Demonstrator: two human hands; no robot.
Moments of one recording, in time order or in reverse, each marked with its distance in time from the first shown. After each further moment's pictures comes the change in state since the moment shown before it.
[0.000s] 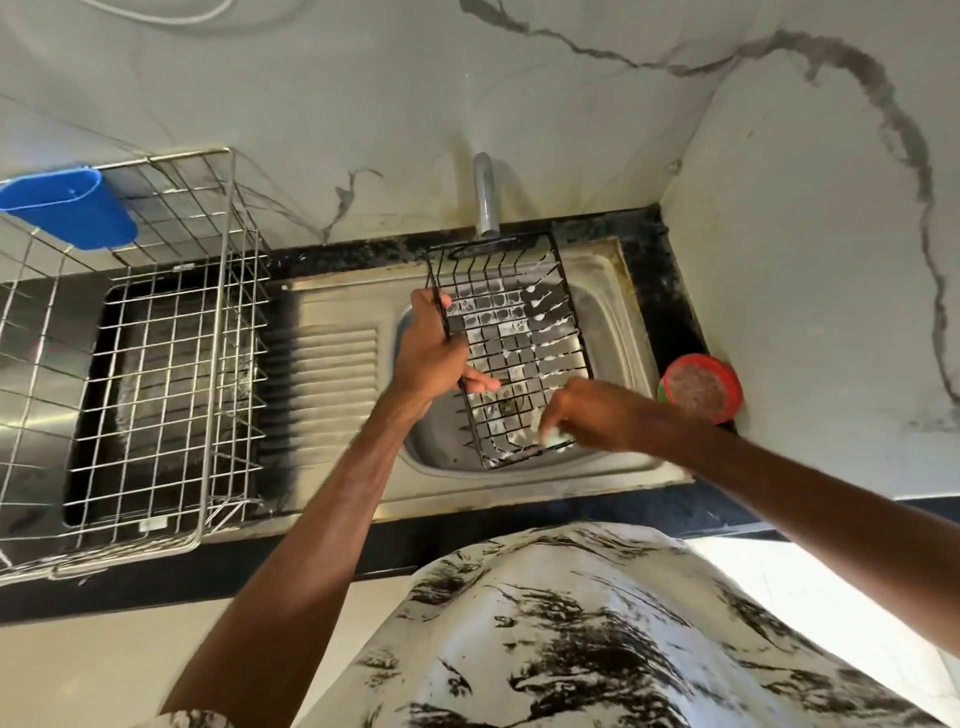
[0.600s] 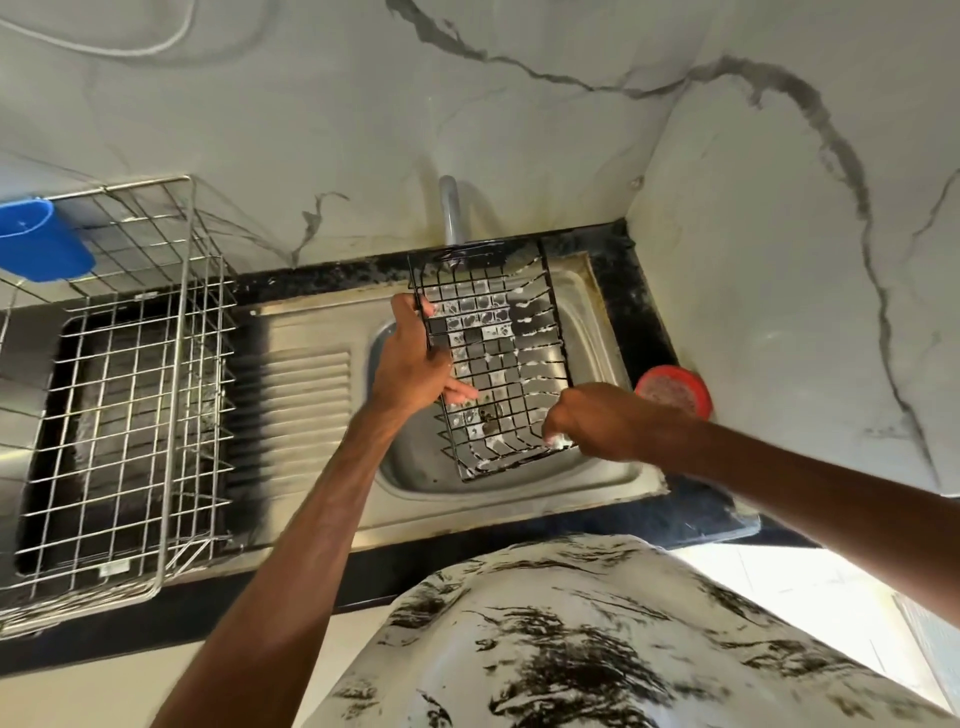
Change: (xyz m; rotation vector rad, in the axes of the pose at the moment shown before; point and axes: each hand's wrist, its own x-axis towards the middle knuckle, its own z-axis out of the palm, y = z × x) left_hand 0.013 0.008 0.009 0.169 -0.025 0.101; right_hand -0.020 0.021 -0.019 -0.342 -0.102 0.036
